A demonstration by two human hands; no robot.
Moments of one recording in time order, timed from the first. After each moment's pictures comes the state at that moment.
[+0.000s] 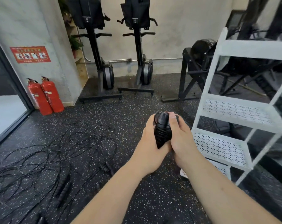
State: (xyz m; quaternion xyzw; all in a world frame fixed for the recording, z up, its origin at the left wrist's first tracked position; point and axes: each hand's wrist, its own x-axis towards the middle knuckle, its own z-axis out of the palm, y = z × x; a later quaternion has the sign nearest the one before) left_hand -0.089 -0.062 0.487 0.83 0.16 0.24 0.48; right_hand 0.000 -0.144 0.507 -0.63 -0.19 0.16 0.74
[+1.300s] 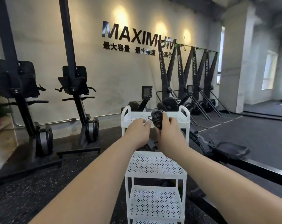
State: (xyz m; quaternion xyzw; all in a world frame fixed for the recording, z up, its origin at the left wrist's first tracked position) left_hand 0.130 -0.221 0.740 0.90 0.08 0.20 0.37; right_hand 0.179 -0.351 0.704 -0.89 -0.22 -0.25 0.30
